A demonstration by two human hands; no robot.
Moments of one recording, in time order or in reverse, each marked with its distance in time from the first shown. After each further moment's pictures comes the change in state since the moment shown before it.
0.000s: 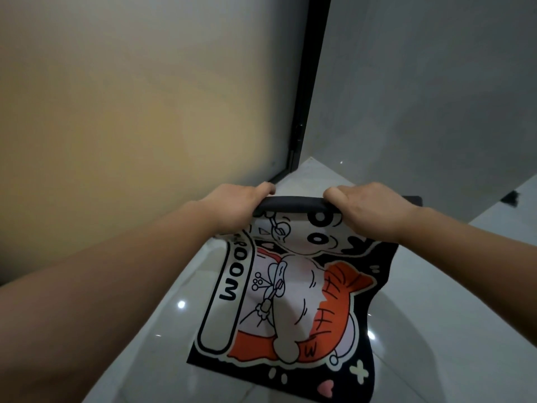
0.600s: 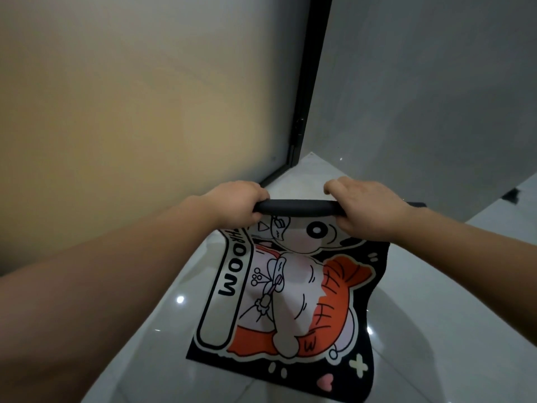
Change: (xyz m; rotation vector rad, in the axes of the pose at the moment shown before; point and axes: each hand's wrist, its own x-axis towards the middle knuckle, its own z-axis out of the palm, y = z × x) left_hand 0.006 -0.006 0.007 -0.037 -0.056 0.049; right_hand 0.001 -0.009 0.003 0.162 0.075 0.107
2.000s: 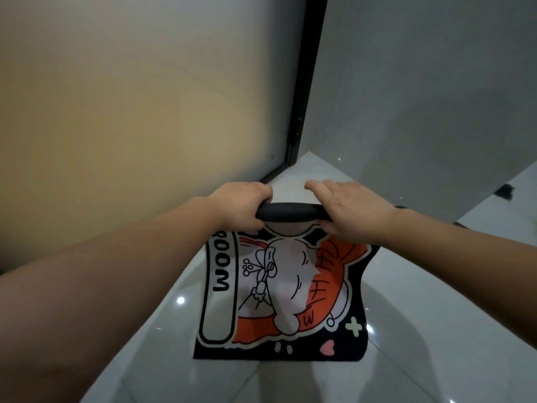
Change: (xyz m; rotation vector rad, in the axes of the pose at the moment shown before) left_hand -0.011 0.019 -0.003 -0.009 0.013 -0.022; right_hand -0.003 -0.022 0.000 -0.058 -0.036 -0.069
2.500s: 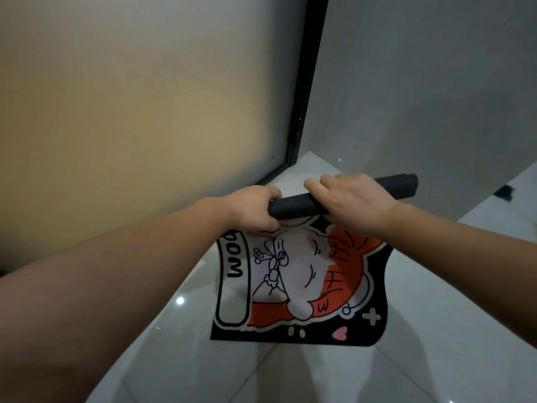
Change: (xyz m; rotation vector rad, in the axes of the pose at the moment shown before) left_hand 0.004 0.021 -0.001 -0.339 -0.109 -0.108; right_hand 0.003 0.005 -0.006 -0.254 0.120 -0.098
